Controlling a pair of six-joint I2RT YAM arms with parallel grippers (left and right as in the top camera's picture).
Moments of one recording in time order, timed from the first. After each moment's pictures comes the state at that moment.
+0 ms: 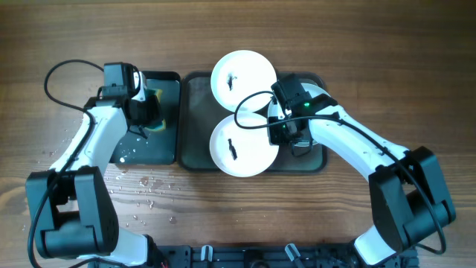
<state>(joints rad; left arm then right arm) 0.06 1.68 1.02 -0.54 0.10 -0.20 0.47 1.76 1.10 -0.68 -0.13 0.38</state>
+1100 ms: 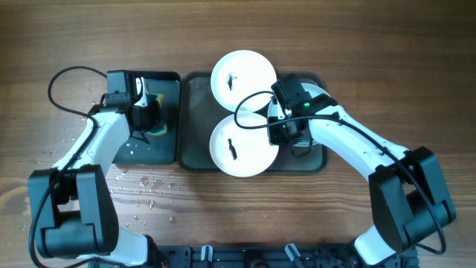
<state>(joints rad) 0.06 1.69 0.96 -0.46 0.10 -0.20 0.47 1.76 1.10 -0.68 -0.13 0.38</state>
